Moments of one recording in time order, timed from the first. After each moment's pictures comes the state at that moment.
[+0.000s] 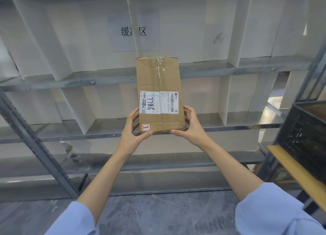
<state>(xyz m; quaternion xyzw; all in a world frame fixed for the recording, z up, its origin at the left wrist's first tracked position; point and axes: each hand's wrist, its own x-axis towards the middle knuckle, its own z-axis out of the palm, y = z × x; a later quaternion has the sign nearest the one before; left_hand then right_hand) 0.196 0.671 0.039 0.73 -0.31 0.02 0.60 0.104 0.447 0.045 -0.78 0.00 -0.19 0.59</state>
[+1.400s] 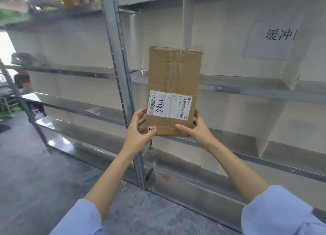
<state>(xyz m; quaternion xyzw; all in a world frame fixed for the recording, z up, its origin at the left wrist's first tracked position) 0.364 1.099 0.060 0.76 -0.16 0.20 0.59 0.382 0.861 0.065 -0.74 -0.14 -0.07 0.65</state>
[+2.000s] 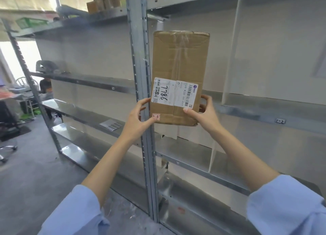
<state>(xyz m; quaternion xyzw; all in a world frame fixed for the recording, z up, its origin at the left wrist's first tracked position) 0.563 1.209 0.118 0.82 -0.16 0.25 0.49 0.607 0.961 0.126 -0.74 -0.16 -0.15 0.64</state>
